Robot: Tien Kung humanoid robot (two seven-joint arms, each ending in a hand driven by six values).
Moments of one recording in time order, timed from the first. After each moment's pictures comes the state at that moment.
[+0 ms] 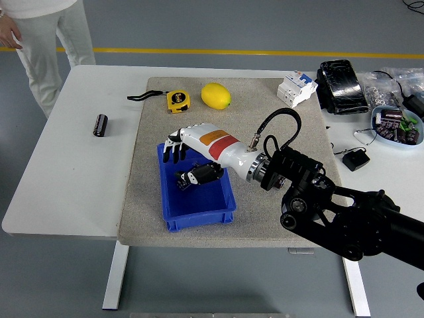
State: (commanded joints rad) left arm -0.11 0.08 -1.06 -0.18 1.38 0.11 0.11; right arm 0.80 -0.15 0.41 1.29 -1.66 -0.23 0.05
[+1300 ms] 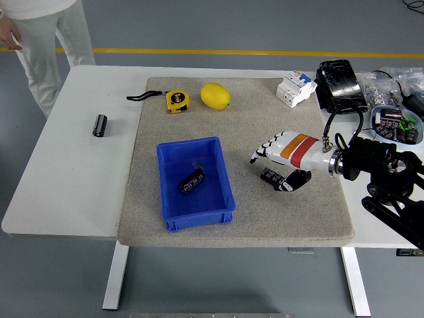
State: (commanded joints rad) left arm -0.10 0.08 -1.05 -0.18 1.37 0.10 0.13; right arm 0.74 -0.41 0.55 1.17 -2.19 0.03 0.27
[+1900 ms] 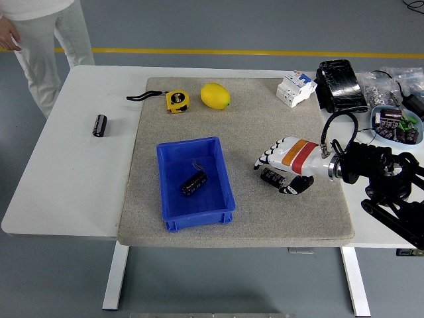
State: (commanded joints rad) left arm -0.11 0.07 -1.04 -0.18 1.36 0.10 0.13; right arm 0.76 -0.38 0.47 1.07 -2.24 -0.02 0.30
